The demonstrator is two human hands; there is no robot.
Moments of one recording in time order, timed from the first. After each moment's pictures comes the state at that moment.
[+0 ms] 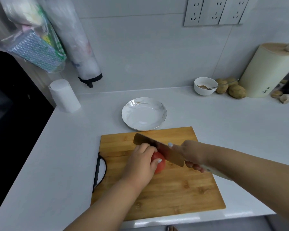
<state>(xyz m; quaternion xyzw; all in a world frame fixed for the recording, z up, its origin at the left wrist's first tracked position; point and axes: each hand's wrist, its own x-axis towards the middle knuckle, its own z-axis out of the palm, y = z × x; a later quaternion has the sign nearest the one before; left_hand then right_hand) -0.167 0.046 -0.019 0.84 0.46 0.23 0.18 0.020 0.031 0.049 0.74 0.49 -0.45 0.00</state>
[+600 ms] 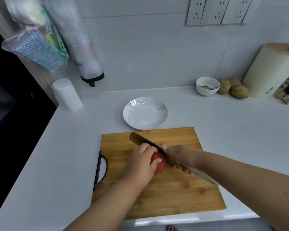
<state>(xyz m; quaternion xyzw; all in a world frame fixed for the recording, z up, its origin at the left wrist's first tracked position) -0.168 0.044 -0.020 0.83 0.47 0.24 0.18 0.003 0.033 0.029 0.70 0.48 -0.53 -0.06</state>
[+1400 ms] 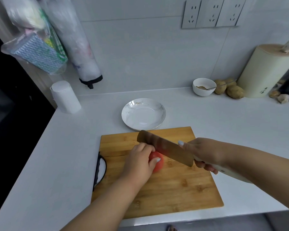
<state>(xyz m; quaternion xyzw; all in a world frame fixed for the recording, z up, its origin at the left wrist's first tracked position) -0.168 0.044 -0.013 0.83 0.49 0.22 0.18 0.036 0.000 0.086 0.71 0.49 -0.49 -0.07</state>
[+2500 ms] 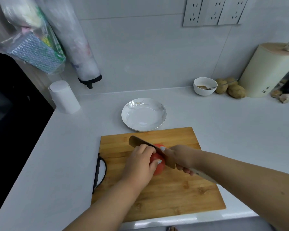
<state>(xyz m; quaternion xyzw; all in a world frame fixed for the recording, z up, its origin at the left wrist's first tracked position) -0.168 0.046 -0.016 0.83 0.48 0.23 0.18 -0.002 0.033 0.038 0.71 0.51 -0.48 0.00</state>
